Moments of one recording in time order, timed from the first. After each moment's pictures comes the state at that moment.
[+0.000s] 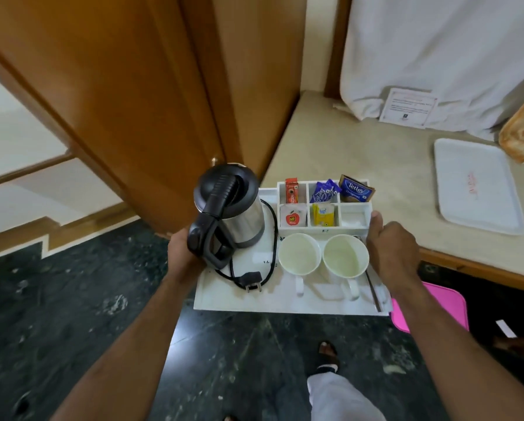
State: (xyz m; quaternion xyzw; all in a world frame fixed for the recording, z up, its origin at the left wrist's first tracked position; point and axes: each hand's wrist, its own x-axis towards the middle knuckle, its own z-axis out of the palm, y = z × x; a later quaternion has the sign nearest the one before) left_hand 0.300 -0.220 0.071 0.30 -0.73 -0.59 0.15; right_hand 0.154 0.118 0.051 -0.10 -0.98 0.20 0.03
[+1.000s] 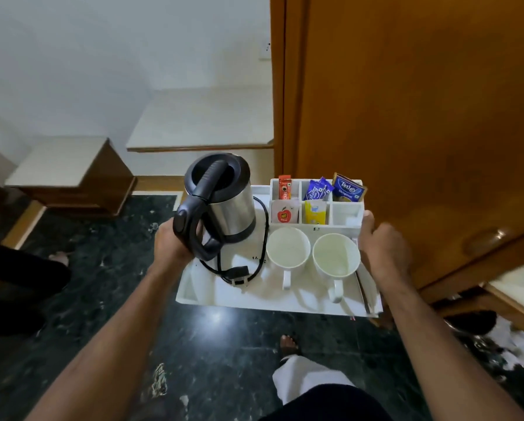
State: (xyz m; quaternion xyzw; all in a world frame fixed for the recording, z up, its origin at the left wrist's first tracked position) left_hand 0.509 -0.651 0.098 0.54 -0.78 -0.28 0.17; right_hand 0.239 -0.398 0.073 0.12 -0.96 0.25 -0.05
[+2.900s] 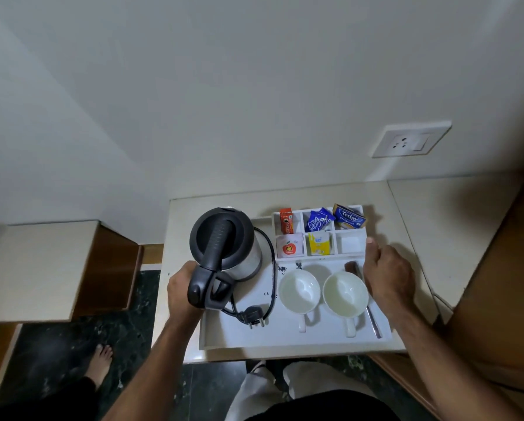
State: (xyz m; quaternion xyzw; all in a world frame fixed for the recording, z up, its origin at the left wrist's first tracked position) left_hand 0.297 -1.263 0.027 0.52 -0.76 -0.37 0.12; right_hand 0.022 -1.032 0.009 0.12 -0.97 0.22 -0.03
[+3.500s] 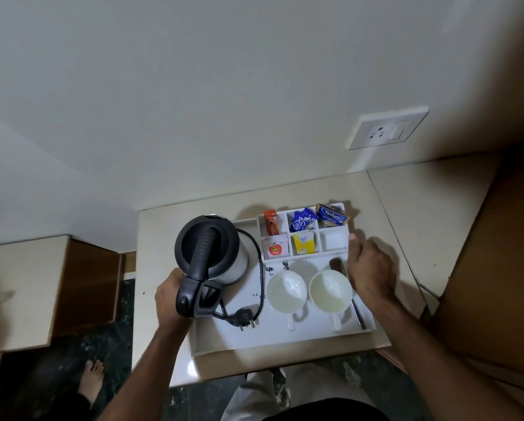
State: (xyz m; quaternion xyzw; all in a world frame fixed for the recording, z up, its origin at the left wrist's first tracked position) left_hand 0.273 -1.278 0.000 0.49 -0.80 -0.33 0.09; right_hand 0.011 -1.037 -0.015 0.08 -0.98 0.19 -0.05
